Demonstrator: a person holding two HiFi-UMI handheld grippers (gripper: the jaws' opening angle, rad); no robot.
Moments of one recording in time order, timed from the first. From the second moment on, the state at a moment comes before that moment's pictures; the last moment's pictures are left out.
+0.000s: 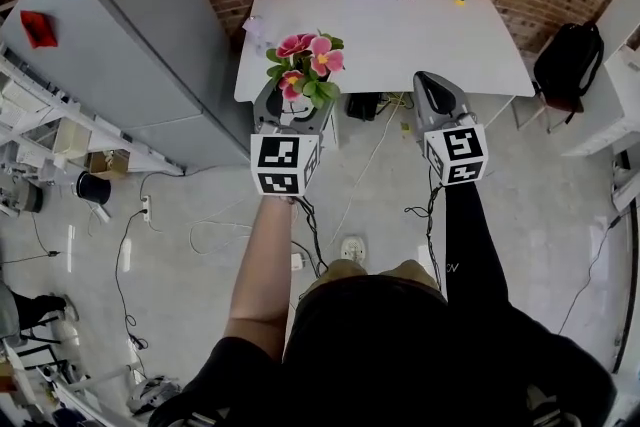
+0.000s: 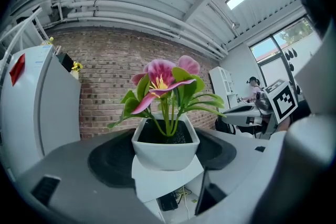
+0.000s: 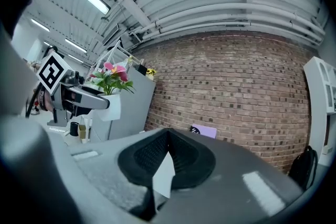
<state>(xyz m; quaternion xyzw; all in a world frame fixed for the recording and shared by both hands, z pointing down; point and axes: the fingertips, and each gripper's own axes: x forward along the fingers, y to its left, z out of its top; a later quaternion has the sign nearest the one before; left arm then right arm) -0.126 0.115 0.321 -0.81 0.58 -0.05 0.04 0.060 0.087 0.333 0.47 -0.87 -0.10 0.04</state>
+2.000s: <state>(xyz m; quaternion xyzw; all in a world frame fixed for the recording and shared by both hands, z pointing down) -0.151 -0.322 0.368 -0.76 0.65 -0.04 -0.02 0.013 -0.386 0.378 0.36 -0.93 -0.05 0.02</state>
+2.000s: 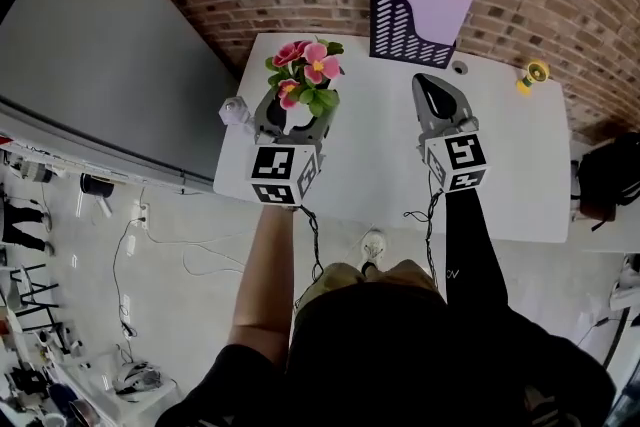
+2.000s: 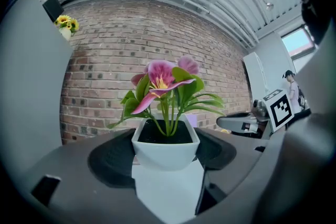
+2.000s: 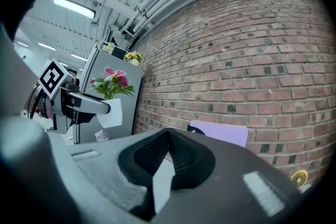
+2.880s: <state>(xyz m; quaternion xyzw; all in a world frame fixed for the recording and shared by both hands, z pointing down) -0.176 -0.460 0.461 -0.76 0.64 -0.06 -0.08 0.012 -0.454 0.457 0.37 -0.93 0.01 0.06</state>
